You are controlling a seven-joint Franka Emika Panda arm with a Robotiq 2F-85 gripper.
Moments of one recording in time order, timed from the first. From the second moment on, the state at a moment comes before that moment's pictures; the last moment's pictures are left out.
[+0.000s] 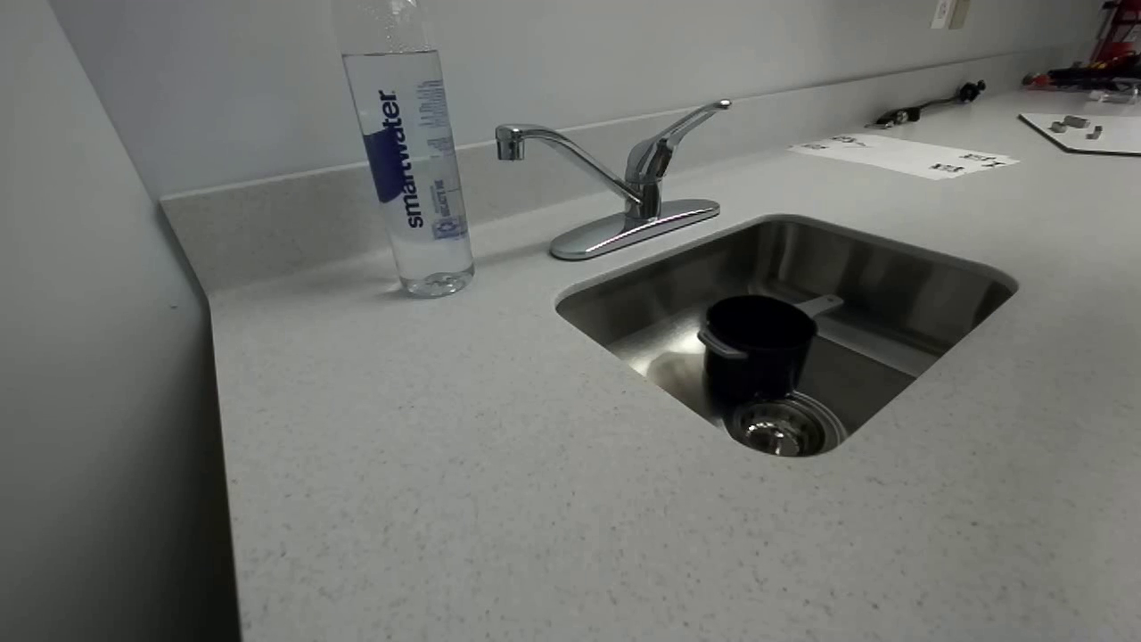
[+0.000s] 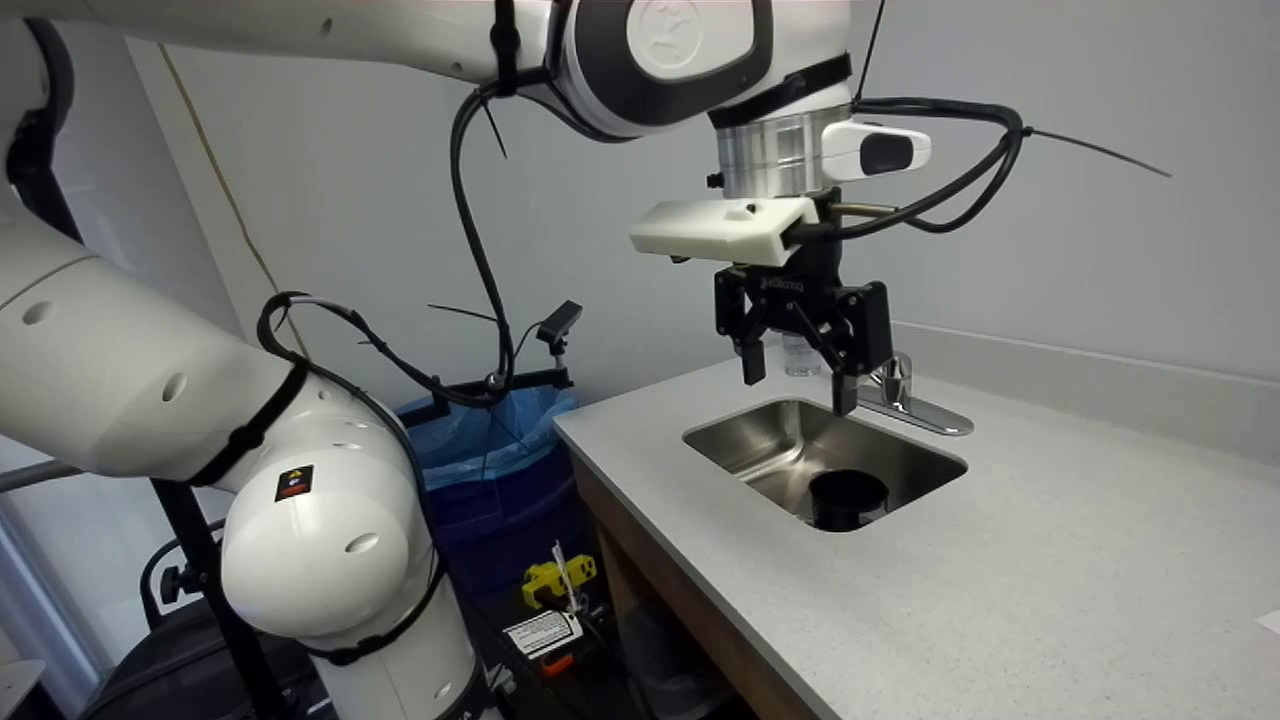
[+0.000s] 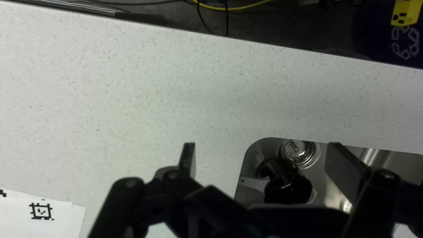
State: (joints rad) arm -0.07 -0.65 -0.28 -2.52 -0.09 1.95 -0.37
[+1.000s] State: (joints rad) arm -0.08 -0.54 -0.33 -2.51 -0.09 2.04 -0.45
